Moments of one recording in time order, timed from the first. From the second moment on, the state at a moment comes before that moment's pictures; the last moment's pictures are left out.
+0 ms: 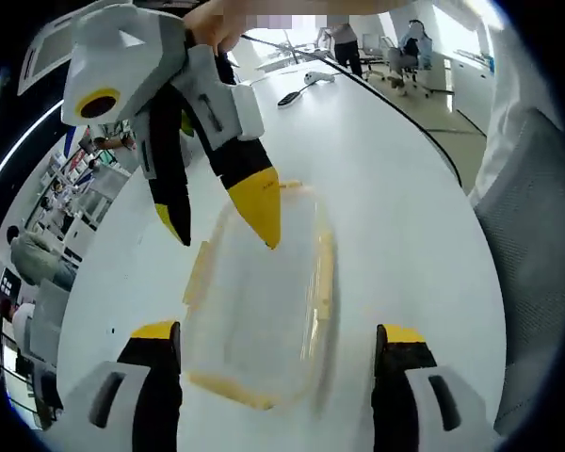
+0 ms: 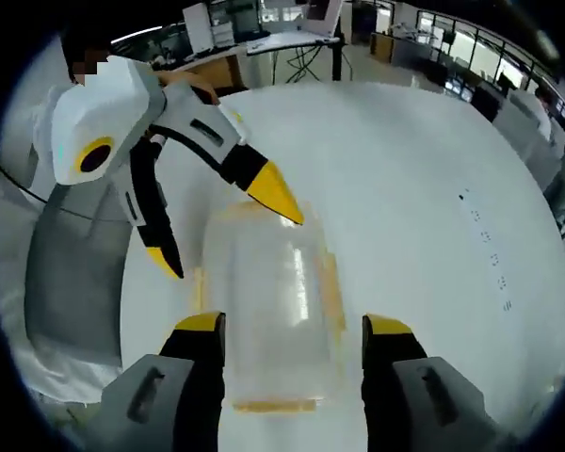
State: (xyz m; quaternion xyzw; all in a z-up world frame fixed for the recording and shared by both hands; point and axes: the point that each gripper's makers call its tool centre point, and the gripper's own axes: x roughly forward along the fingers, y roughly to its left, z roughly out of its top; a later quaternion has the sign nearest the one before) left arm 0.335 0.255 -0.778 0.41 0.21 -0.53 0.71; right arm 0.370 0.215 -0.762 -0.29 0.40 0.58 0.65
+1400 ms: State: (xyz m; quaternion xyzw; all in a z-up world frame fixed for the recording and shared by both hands) left arm 0.364 0.266 -0.795 0.44 0.29 -0.58 0.62; right arm 0.343 0.174 -0.793 -0.33 0.43 0.54 0.64
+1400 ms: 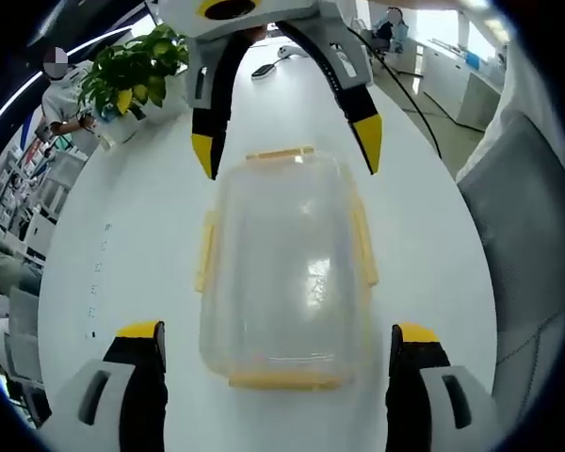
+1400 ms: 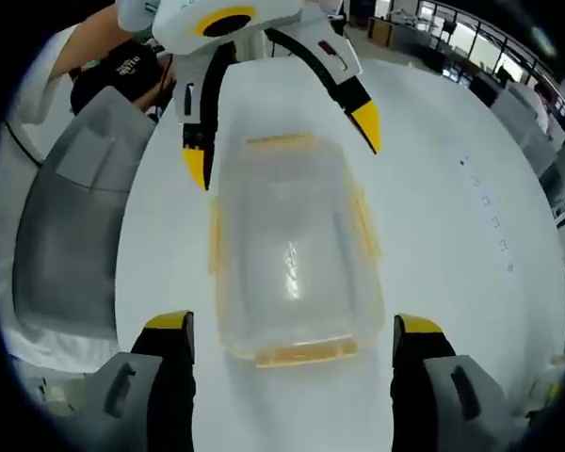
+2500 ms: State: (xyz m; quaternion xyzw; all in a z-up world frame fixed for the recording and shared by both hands) left arm 0.361 0.276 -0.829 0.49 0.31 -0.60 0.55; right arm 0.341 0.161 -0.818 -0.38 0.44 0.55 0.60
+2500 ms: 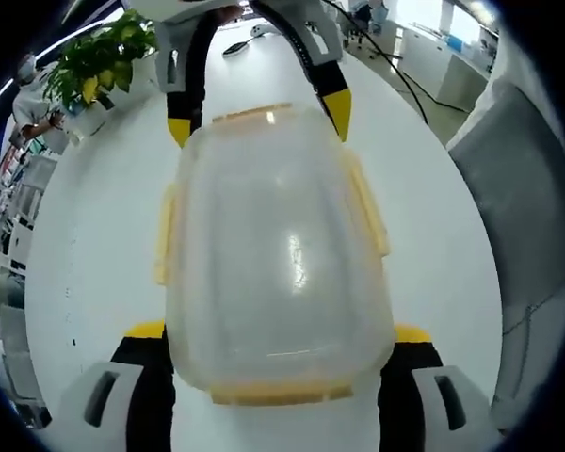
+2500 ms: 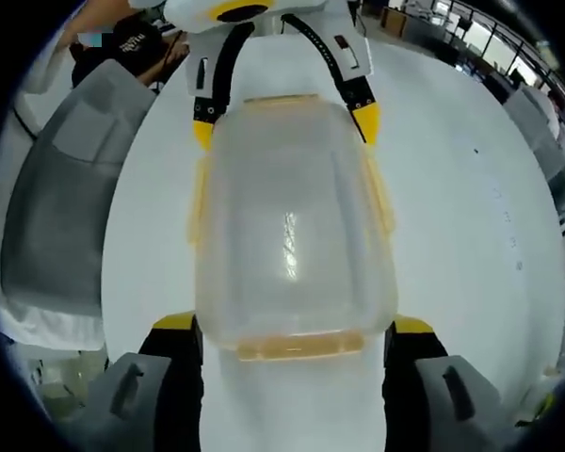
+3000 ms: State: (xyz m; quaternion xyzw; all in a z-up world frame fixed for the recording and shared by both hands) left arm 0.360 0.287 -0.825 0.48 0.33 -0.59 0.56; right arm 0.351 0.165 -0.800 -0.37 0.42 0.55 0.63
